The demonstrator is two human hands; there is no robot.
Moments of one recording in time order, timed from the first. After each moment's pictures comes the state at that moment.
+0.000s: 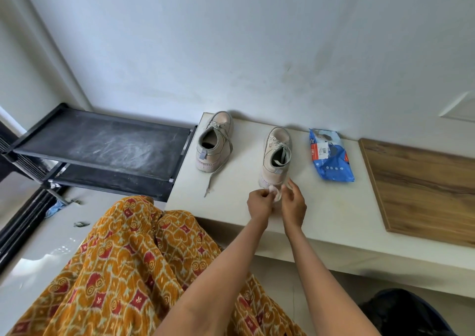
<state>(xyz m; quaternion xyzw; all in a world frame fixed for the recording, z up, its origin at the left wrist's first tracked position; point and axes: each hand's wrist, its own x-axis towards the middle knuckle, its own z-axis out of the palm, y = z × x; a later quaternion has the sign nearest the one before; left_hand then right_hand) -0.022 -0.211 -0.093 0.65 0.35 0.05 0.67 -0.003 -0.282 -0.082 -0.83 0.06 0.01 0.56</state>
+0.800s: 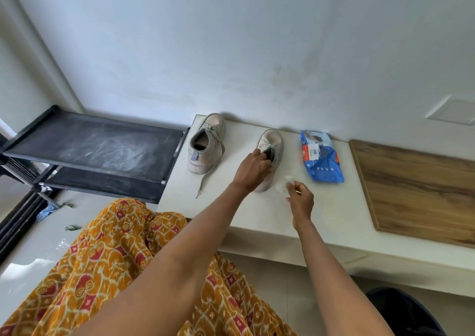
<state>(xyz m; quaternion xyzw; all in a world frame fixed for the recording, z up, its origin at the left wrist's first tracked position) 0.026 -0.152 -0.036 0.97 -0.09 0.20 0.13 0.033 -0.316 -0.081 -0.78 0.10 0.02 0.62</state>
